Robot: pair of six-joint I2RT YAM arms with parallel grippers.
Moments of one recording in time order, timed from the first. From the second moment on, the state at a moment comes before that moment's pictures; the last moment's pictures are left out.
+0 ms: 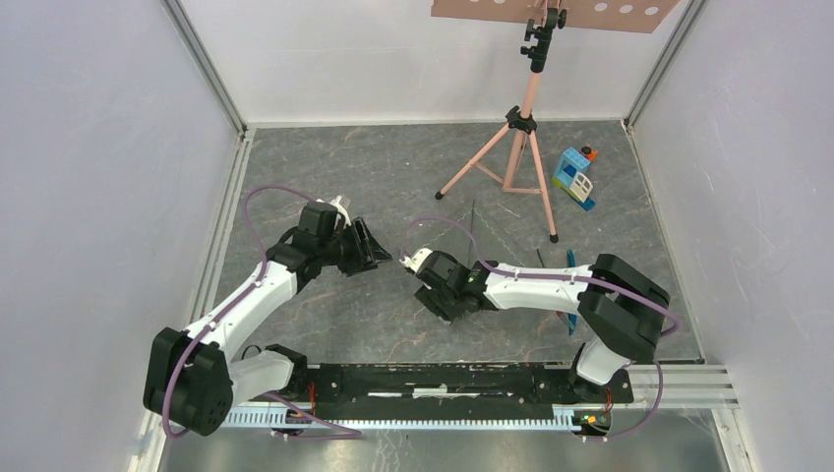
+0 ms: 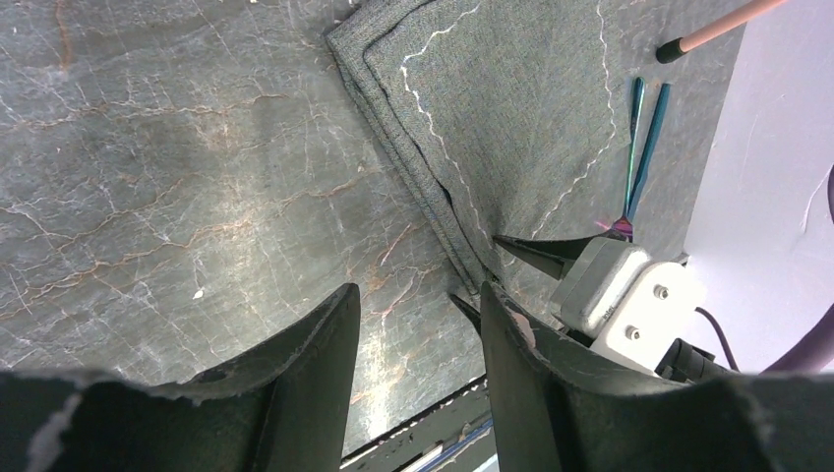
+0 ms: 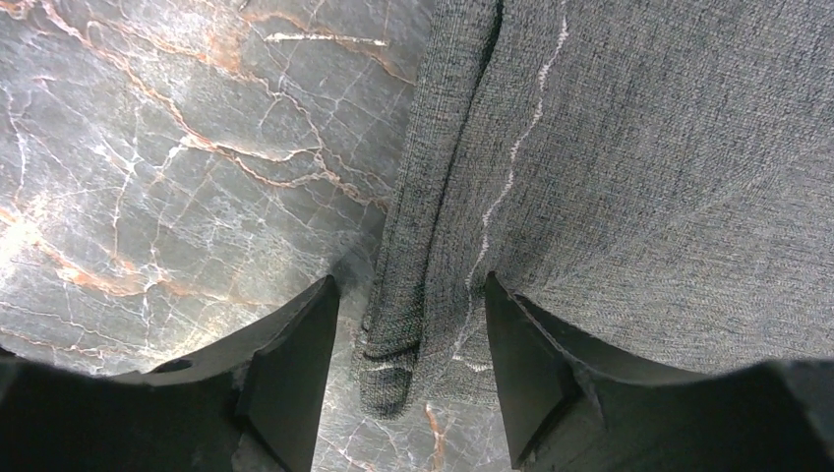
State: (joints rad) left arm -0.37 1.14 0.70 -0.34 0.34 -0.75; right arm 1.06 1.63 0.91 -0.41 0.19 0.15
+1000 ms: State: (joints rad) left arm -0.58 1.47 0.52 0.17 0.24 -1.33; right arm 1.07 1.53 0.84 -0.27 0.25 0.09
